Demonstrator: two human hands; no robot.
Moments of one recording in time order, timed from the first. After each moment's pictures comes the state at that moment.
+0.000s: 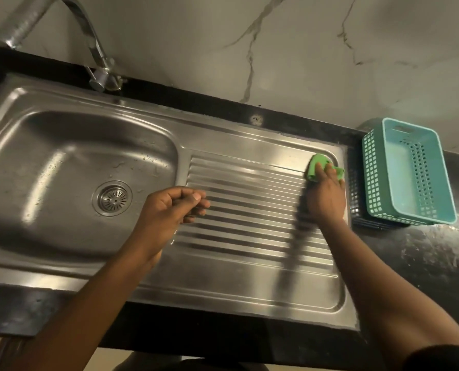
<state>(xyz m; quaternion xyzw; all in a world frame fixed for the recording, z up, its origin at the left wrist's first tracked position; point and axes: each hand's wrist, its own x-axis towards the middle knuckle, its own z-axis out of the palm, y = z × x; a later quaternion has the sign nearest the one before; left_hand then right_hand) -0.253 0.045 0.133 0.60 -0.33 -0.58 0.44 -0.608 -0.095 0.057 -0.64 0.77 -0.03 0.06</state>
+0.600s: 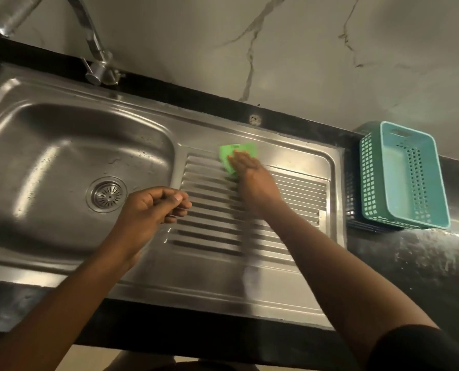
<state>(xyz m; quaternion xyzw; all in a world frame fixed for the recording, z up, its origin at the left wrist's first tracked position) -0.236 0.049 0.128 0.63 -0.33 -0.56 0.44 -0.477 -0.099 0.059 -0.85 0.51 -0.03 0.14</state>
